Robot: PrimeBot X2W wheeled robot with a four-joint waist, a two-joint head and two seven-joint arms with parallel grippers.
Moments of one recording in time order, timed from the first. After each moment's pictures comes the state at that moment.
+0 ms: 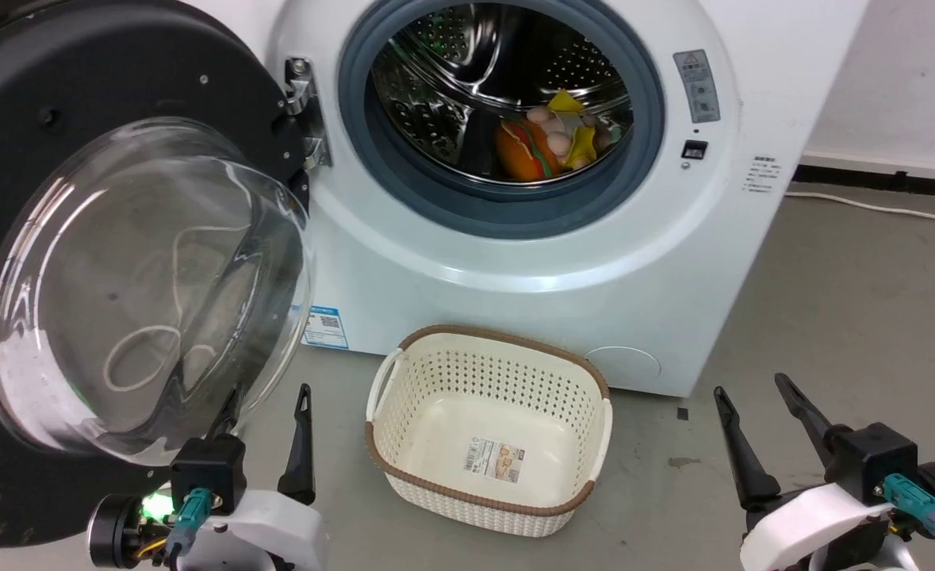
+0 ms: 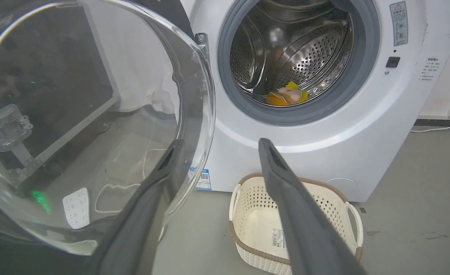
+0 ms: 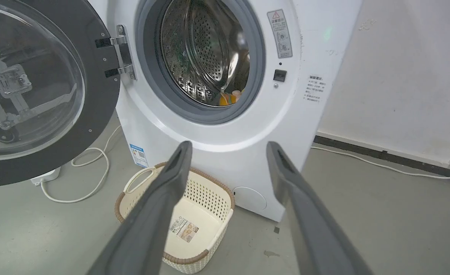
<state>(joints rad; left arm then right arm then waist) -0.01 0.05 -0.02 0.01 0.00 0.00 -0.03 -0.02 -0.05 -0.02 0.02 0.03 0.13 -0.03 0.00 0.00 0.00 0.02</state>
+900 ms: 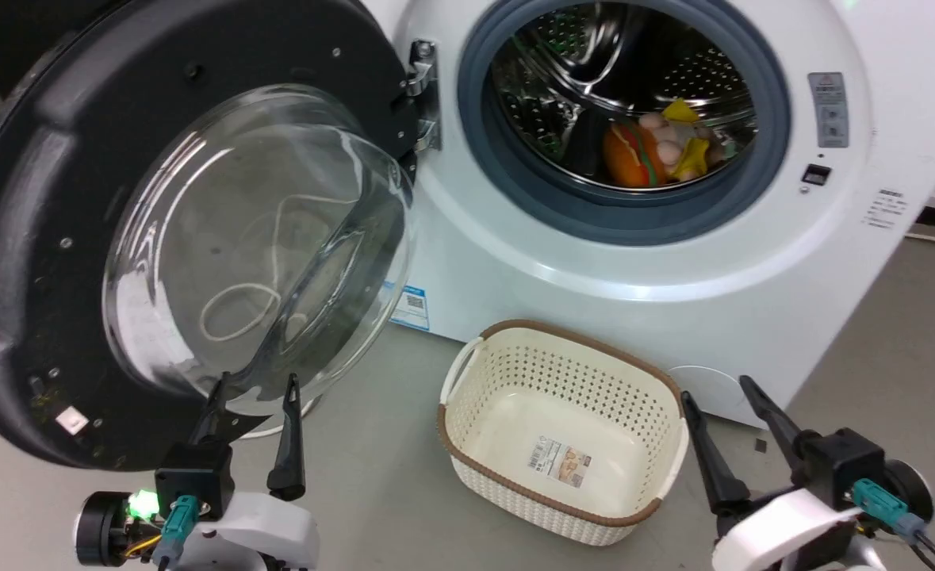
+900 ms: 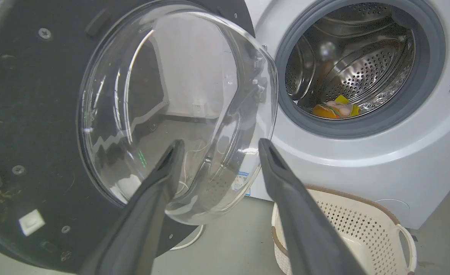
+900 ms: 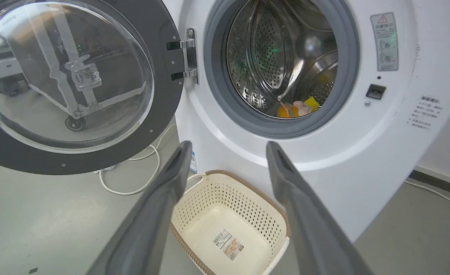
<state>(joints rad) -0.01 0.07 -0.02 0.00 0.00 0.01 -0.09 -0.03 -0.05 0.04 0.07 0.05 0.13 -0.09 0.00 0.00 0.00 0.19</state>
